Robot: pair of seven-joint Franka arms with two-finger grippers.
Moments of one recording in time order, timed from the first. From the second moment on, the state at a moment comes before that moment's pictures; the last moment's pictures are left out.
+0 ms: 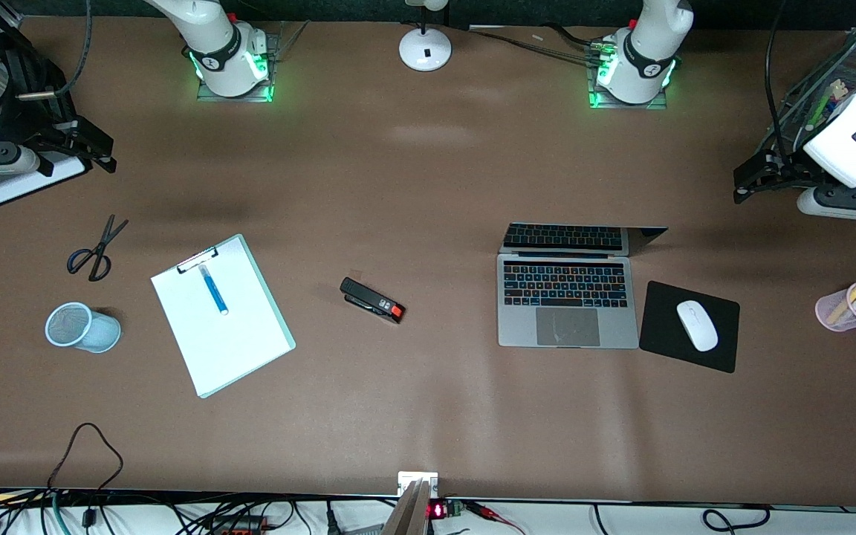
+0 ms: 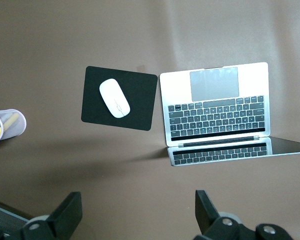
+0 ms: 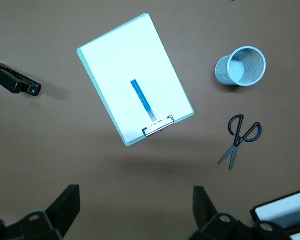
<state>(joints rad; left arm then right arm) -0.03 0.00 -0.02 -1.66 0.02 1.66 0.05 0.17 -0.15 -0.12 -1.85 -0.02 1.72 -0.02</state>
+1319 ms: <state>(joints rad) -0.04 0.10 -0.04 -1.62 0.02 1.66 0.05 0.17 0.42 -0.12 -1.81 -0.02 2.21 -0.47</state>
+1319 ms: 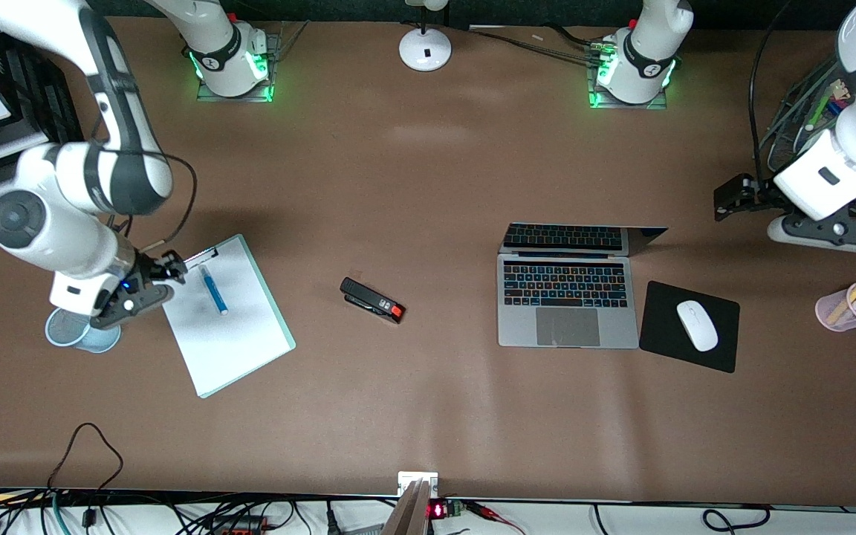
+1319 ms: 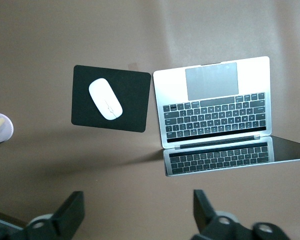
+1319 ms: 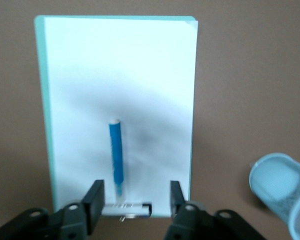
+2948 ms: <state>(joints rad) -0.04 0.08 -0.31 -2.09 -0.10 1.95 -0.21 0.17 0.65 -0.06 -1.78 0.01 2.43 -0.49</state>
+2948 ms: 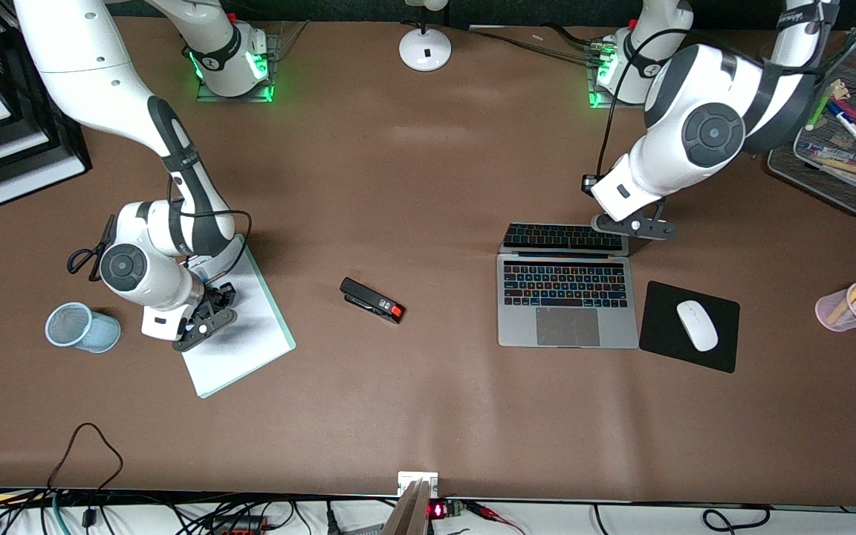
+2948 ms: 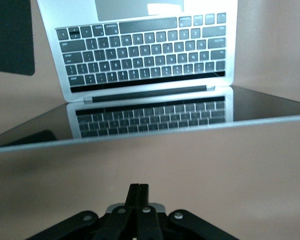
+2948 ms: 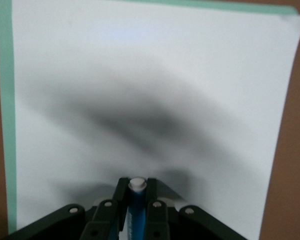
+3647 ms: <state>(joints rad) -0.04 0.07 -0.33 -2.19 -0.10 2.29 -0.21 0.04 0.47 -0.07 -1.54 0.22 2.11 -0.88</state>
